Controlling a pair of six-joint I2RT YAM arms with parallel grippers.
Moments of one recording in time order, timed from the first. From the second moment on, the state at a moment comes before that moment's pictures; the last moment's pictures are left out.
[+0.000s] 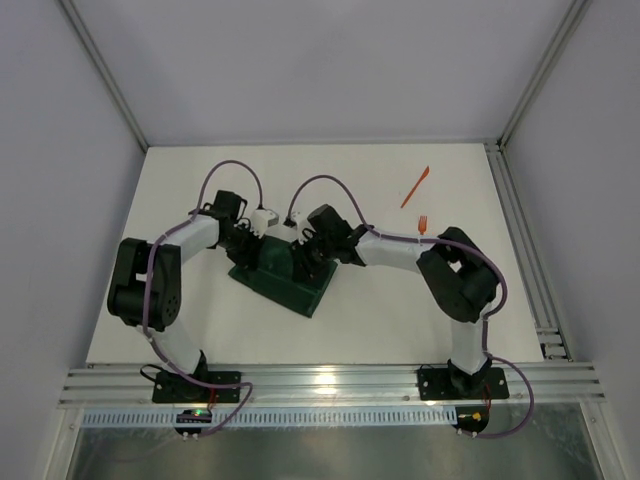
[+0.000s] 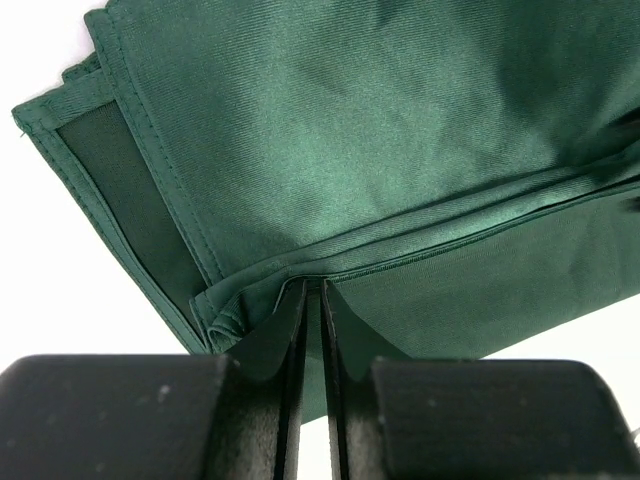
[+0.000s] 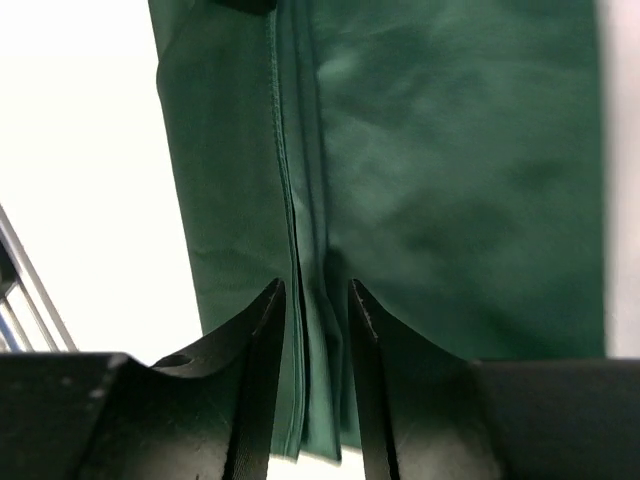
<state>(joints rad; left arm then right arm) -0.20 1.73 1.04 -0.57 0.39 0.47 0.79 1.98 1.24 -0.12 -0.46 0.16</state>
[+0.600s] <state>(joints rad) -0.20 1.73 1.04 -0.57 0.41 0.47 0.92 1.78 0.94 0.06 -0.23 0.26</state>
